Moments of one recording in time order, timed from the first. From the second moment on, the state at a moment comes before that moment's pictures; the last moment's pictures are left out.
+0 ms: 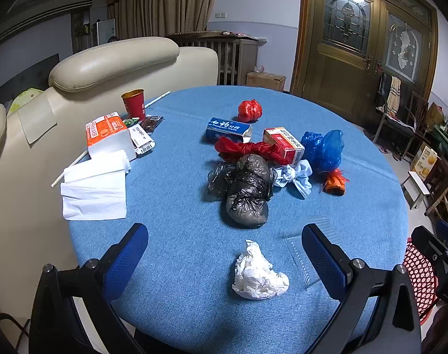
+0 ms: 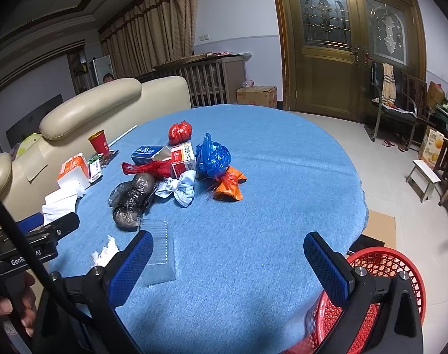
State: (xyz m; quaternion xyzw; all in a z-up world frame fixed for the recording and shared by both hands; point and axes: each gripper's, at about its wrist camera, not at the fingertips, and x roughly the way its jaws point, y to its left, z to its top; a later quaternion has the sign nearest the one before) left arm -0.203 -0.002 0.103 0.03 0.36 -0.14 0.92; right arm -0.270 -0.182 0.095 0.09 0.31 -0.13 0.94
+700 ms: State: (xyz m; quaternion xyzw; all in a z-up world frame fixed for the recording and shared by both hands) left arm -0.207 0.022 0.107 0.00 0.35 -0.12 0.93; right arm -0.270 -0.177 0.090 0.10 0.32 -0.11 0.94
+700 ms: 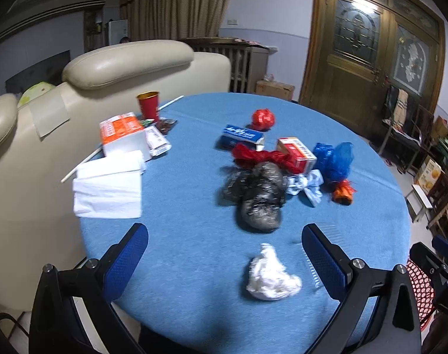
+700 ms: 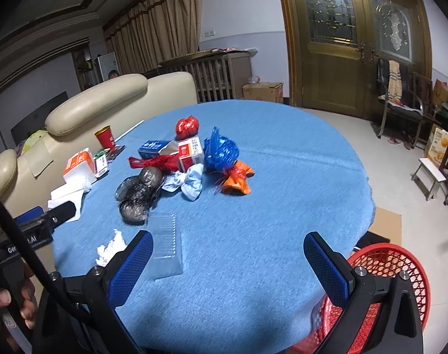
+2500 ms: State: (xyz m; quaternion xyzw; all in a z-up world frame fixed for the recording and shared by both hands) left arm -0.206 -0.052 0.069 0.06 0.39 -0.25 0.88; right arm -0.271 -0.204 0.050 0.17 0.35 -0.06 0.92
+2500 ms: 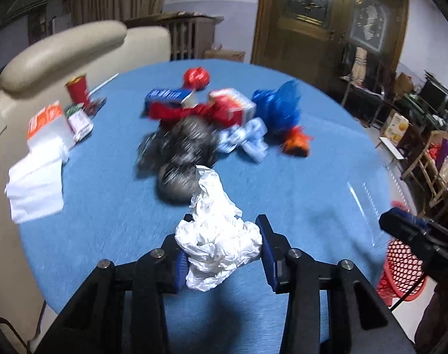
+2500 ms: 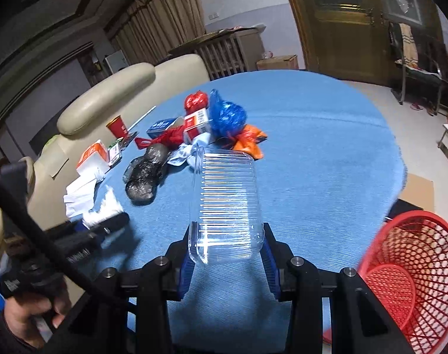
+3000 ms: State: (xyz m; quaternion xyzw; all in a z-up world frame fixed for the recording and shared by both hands) left arm -0.257 -0.167 0.109 0.11 0.35 -0.40 0.84; right arm -0.370 -0.312 0.048 0.20 0.33 -0.22 0.90
